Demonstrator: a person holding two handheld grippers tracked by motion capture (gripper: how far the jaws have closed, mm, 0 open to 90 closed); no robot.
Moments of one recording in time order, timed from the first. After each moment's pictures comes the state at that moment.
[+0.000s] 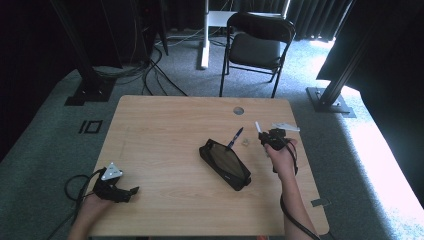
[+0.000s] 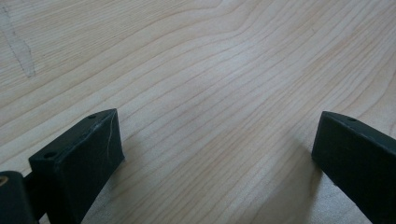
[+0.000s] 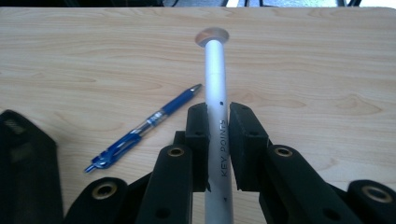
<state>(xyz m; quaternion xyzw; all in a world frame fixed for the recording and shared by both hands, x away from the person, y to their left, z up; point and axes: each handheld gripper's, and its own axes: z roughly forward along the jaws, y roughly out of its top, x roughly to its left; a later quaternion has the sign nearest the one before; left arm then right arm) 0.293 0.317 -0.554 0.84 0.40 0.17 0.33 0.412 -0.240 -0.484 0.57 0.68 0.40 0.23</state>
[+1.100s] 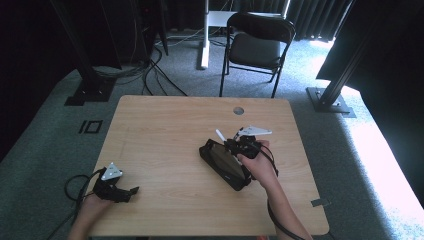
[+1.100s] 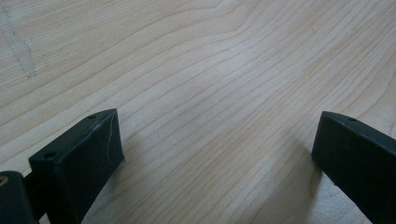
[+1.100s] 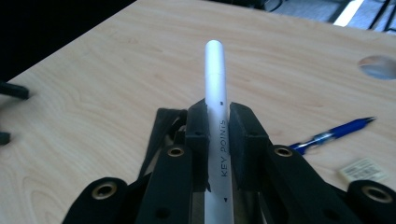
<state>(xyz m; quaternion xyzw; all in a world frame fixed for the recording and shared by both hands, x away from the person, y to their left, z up) 0.293 0.317 -0.554 0.84 0.40 0.17 0.33 0.370 -0.149 -0.453 0.42 0.77 0.46 0.14</state>
